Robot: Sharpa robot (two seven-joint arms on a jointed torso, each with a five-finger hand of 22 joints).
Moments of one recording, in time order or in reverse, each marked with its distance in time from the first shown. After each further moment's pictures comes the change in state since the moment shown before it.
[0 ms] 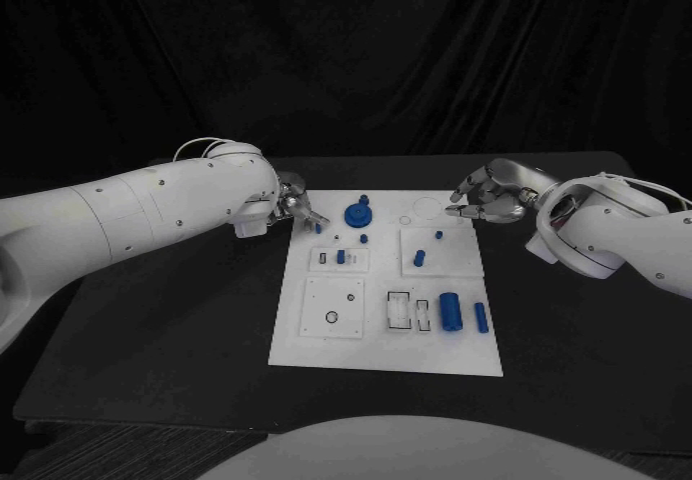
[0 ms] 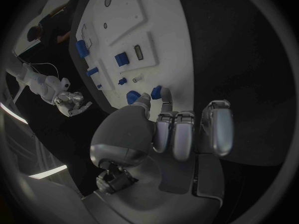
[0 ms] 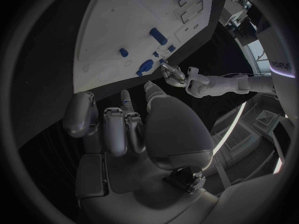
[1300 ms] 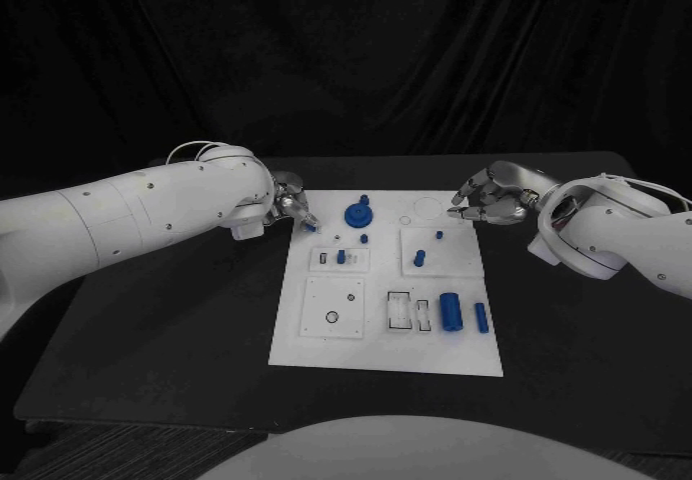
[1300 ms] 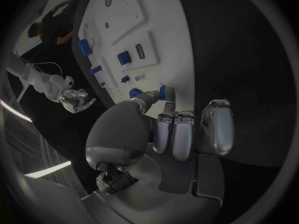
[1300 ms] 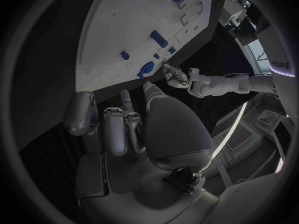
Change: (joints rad) left arm -0.002 -0.045 0.000 0.045 0.006 -0.050 0.045; left_hand 0.061 -0.115 0.394 -0.134 0.301 0.024 -0.001 -0.040 -0.018 0.004 -0.004 0.000 0.000 -0.004 -0.004 0.000 0.000 0.000 0.008 -0.007 -0.019 0.000; right arm -0.001 -0.004 0.000 0.000 0.000 0.017 -0.012; right_hand 0.013 0.013 0.003 -0.003 0.024 0.000 0.000 0.000 -0.002 0.000 0.000 0.000 0.000 0.000 0.000 -0.004 0.000 0.000 -0.004 0.004 -0.014 0.000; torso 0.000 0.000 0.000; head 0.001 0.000
